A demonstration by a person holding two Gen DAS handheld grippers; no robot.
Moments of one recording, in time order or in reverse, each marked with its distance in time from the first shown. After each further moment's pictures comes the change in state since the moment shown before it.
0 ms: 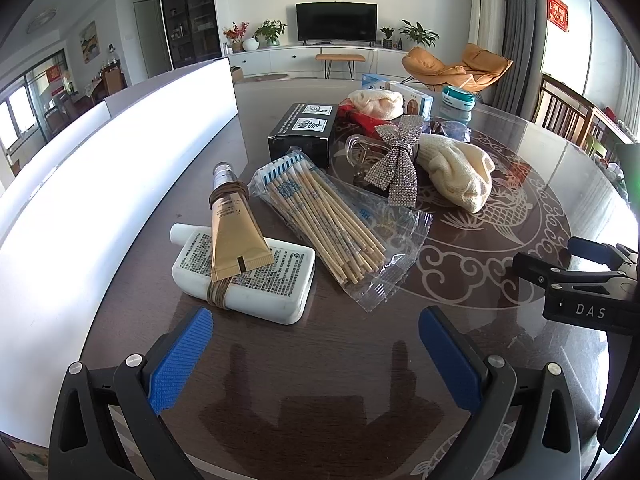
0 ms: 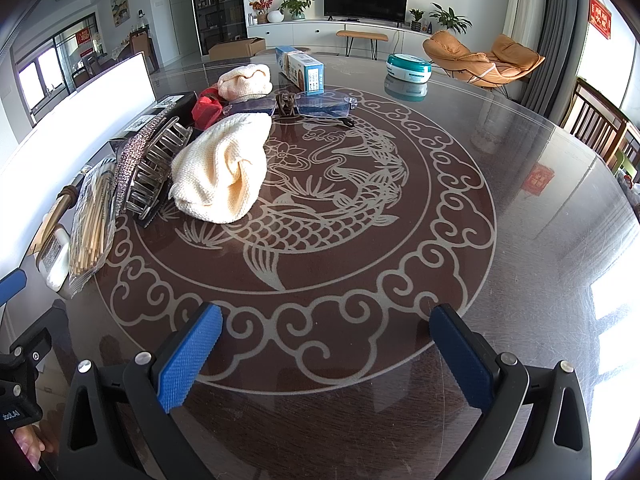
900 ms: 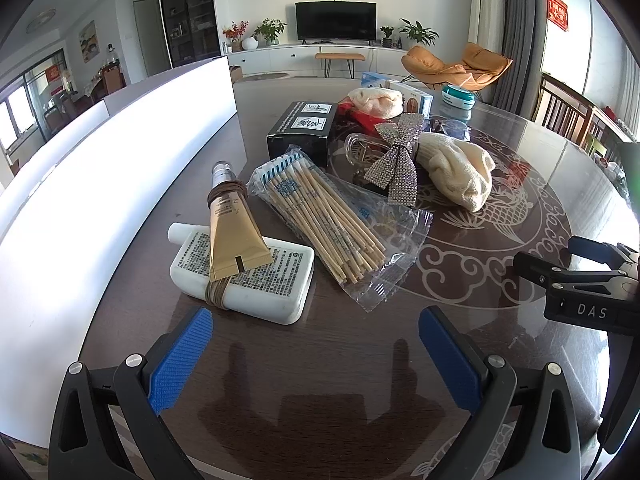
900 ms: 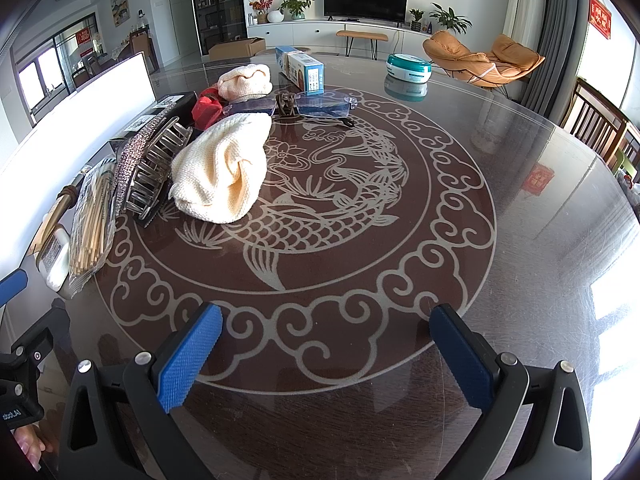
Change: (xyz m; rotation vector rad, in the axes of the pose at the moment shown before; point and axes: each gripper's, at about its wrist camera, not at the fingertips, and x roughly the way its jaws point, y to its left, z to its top) left arm 0.000 -0.001 0.000 0.005 0.004 -0.002; right arm 0.000 0.000 0.000 0.002 0.000 -0.002
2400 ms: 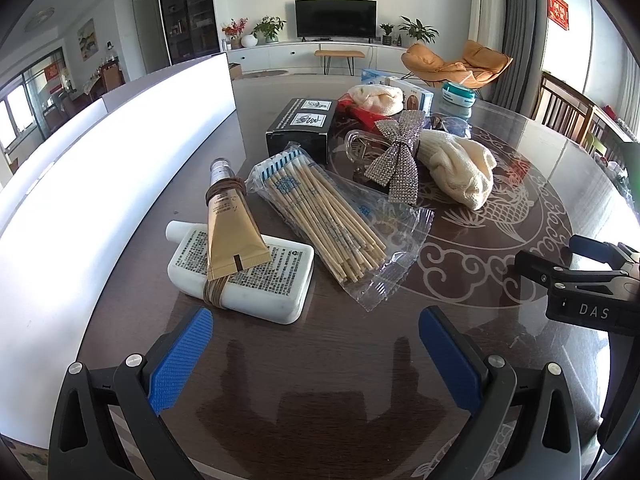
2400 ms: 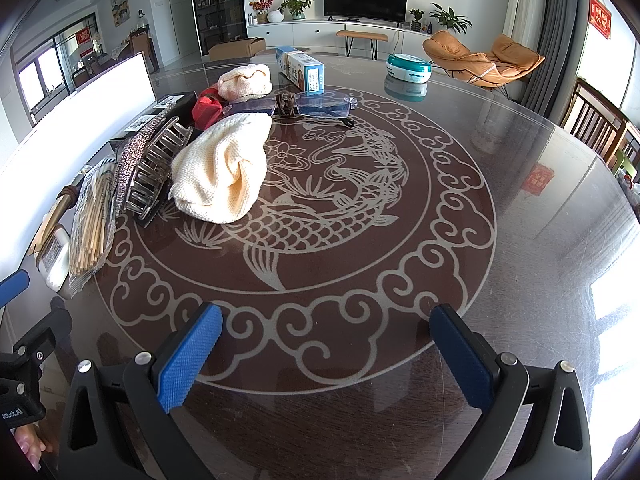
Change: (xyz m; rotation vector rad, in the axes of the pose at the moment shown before) left arm 0.003 0.000 0.001 0.000 0.010 -0.003; right arm 0.000 0.000 0.000 0.000 0.000 0.000
